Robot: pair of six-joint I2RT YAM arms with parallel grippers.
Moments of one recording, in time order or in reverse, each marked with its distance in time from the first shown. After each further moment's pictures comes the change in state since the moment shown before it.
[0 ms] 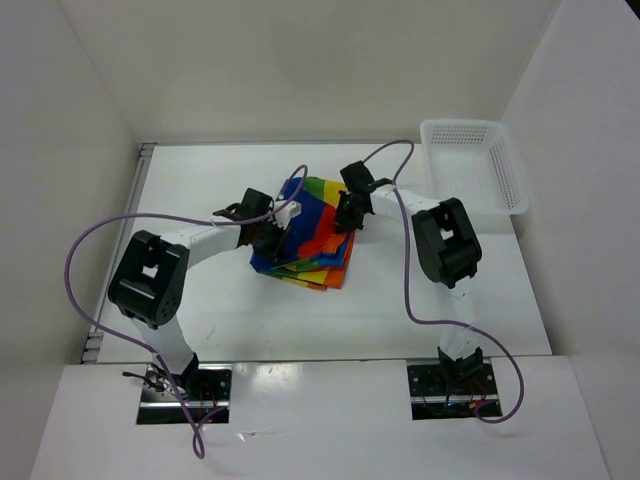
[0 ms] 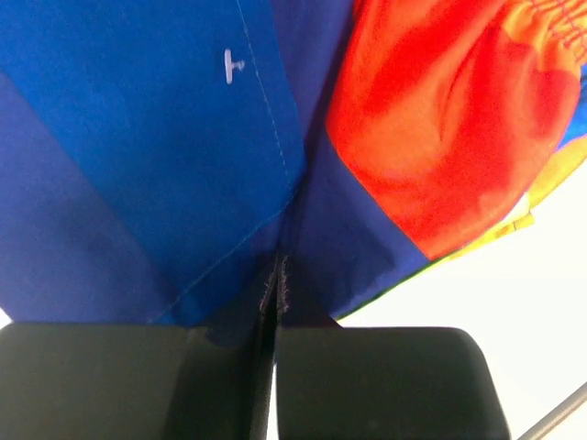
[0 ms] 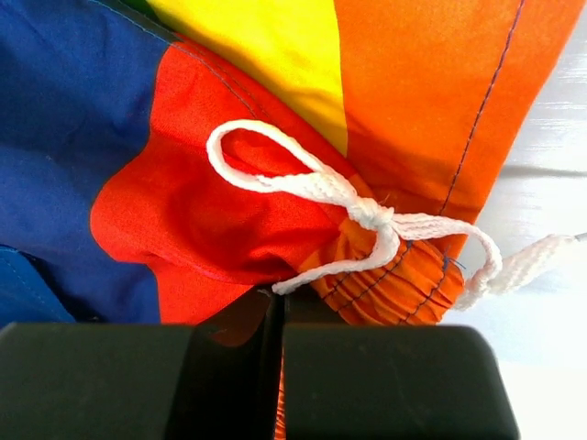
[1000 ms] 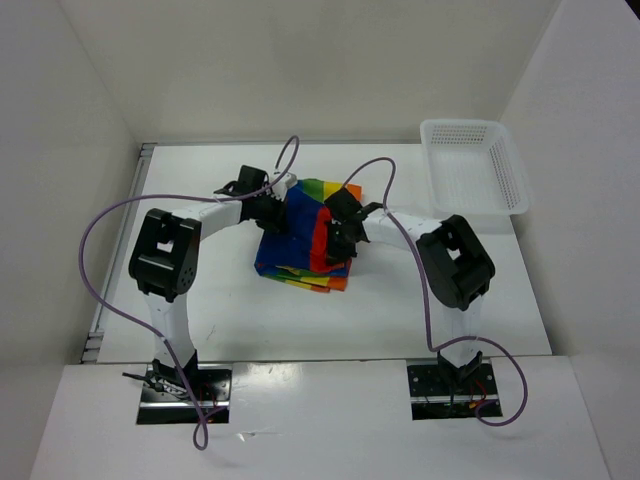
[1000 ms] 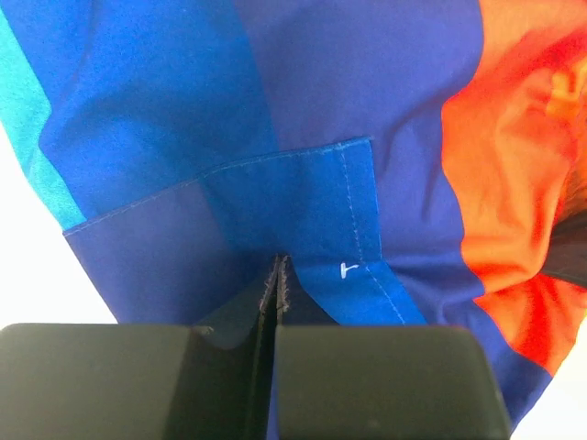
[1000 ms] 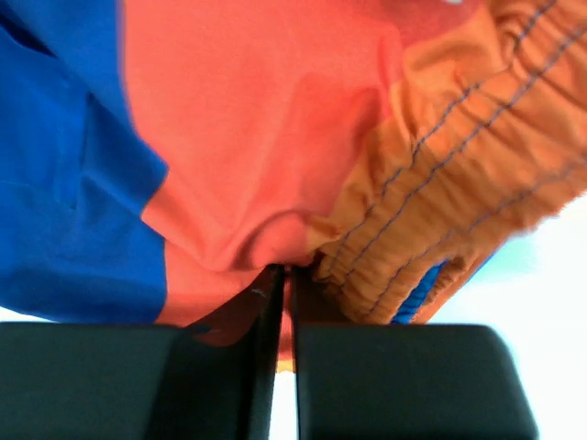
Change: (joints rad) left arm 0.101 0.223 0.258 0.072 0.087 0.000; right arm 0.163 -0.203 -0.273 0.007 -0.006 -0.045
